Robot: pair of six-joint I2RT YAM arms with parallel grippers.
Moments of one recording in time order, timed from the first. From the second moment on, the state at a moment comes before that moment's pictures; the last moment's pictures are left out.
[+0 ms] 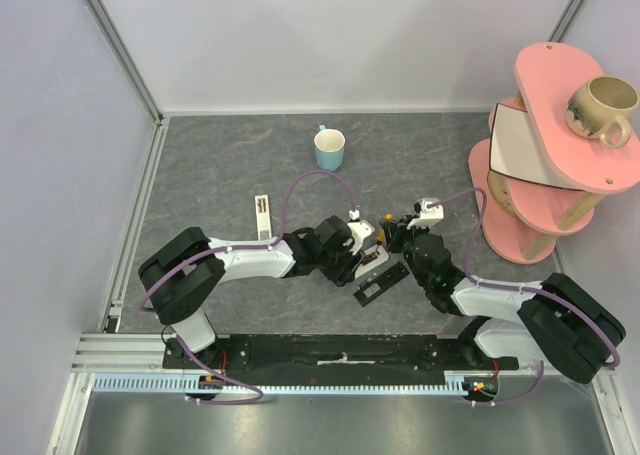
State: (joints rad) left arm -0.97 1.69 0.87 -0.08 0.08 -0.13; right arm 0.70 1.24 0.23 0.83 0.42 0.42
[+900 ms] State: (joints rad) left arm -0.97 1.69 0.87 -0.08 0.08 -0.13; right arm 0.70 1.28 0.23 0.93 0.22 0.60
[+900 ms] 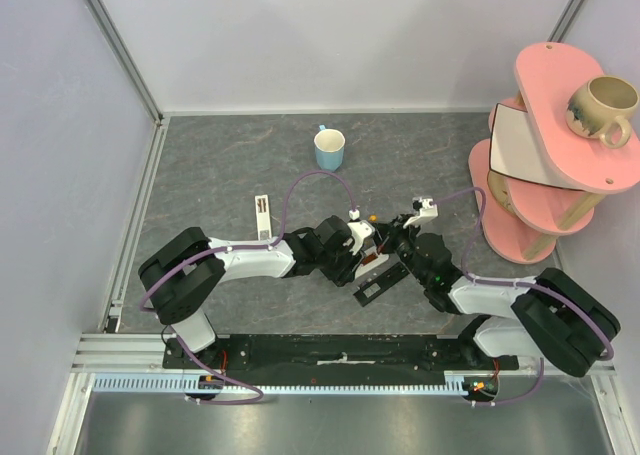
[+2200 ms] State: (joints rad) left arm -0.76 1.05 0.49 0.12 0.16 -0.22; right arm 0.79 1.36 0.32 0.85 0.12 0.53
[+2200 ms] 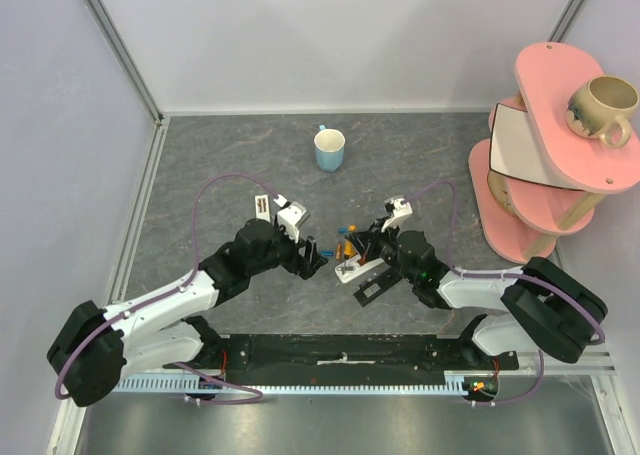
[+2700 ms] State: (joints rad) left arm -0.76 1.03 0.47 0.13 0.13 -0.22; right arm 0.79 1.35 0.38 0.77 0.19 0.50
